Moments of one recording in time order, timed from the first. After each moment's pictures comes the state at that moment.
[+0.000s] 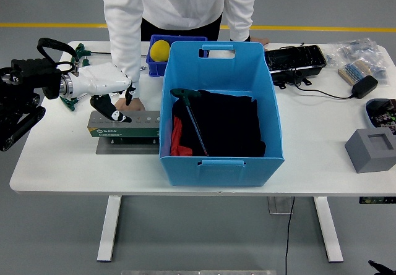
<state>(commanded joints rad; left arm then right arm) -1.02 0.43 -0.37 -0.66 2.08 0.04 -0.55 0.23 -0.23 0.55 0.22 -0.66 -0.18 -0.17</state>
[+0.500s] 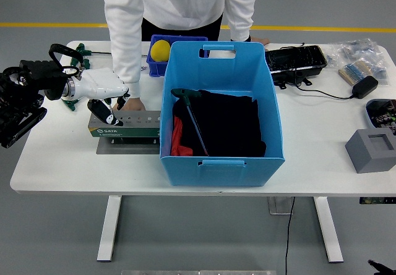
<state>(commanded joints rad) -1.08 0.40 -0.23 -0.57 2.06 0.05 -0.53 0.23 -0.23 0.55 0.23 -0.66 -0.18 -0.17</state>
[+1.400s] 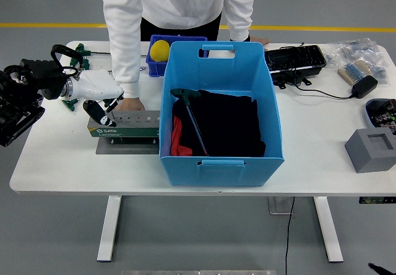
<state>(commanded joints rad) -1.09 0.39 -0.18 -0.53 2.07 0.04 -0.51 0.22 -0.23 0.55 0.23 -0.66 -0.18 -0.18</state>
